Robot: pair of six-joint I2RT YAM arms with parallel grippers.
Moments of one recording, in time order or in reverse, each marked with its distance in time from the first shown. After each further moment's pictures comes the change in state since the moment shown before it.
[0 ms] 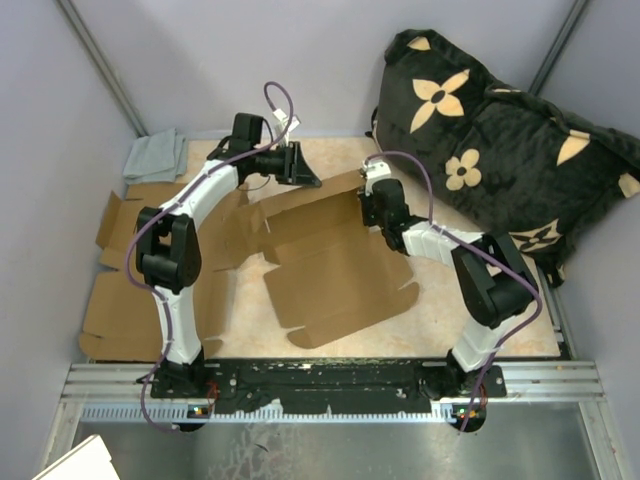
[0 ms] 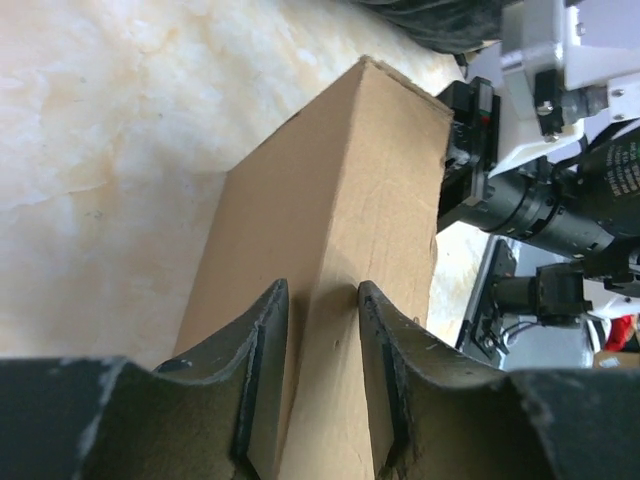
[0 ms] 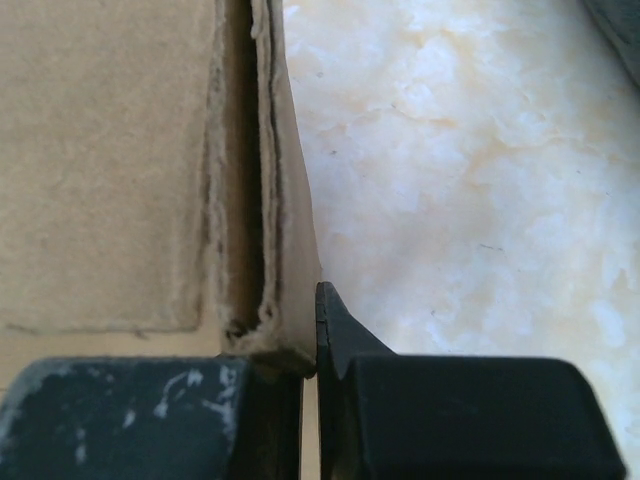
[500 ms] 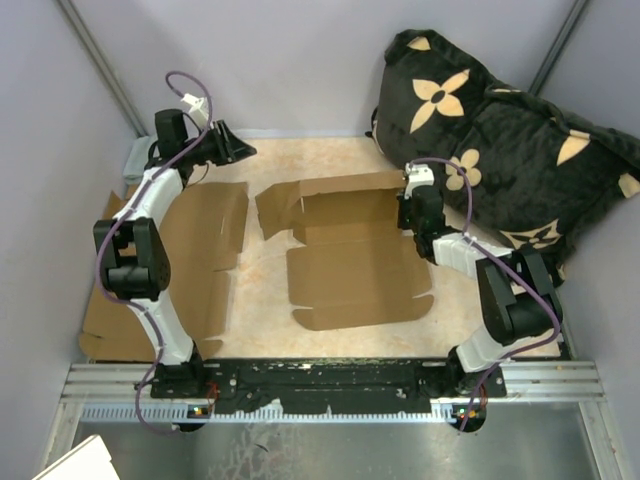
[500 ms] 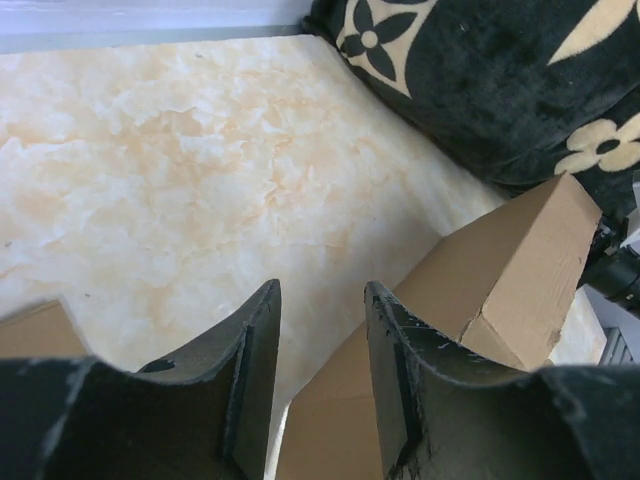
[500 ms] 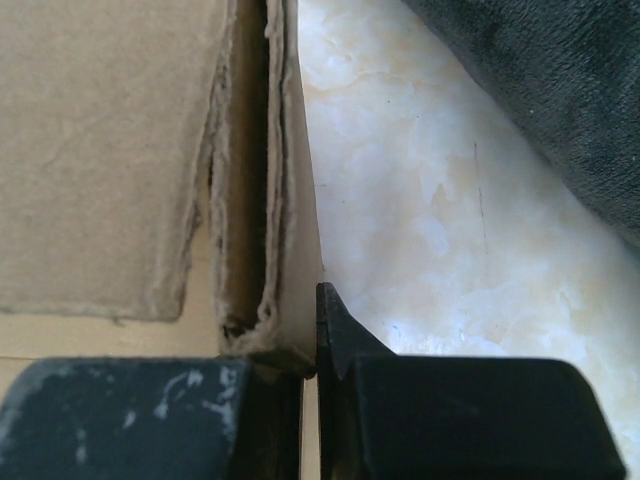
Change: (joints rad) left arm 0.317 -0.141 -0.189 0.336 -0.134 -0.108; right arm -0.188 -0.154 -0.197 0.071 -0.005 0.007
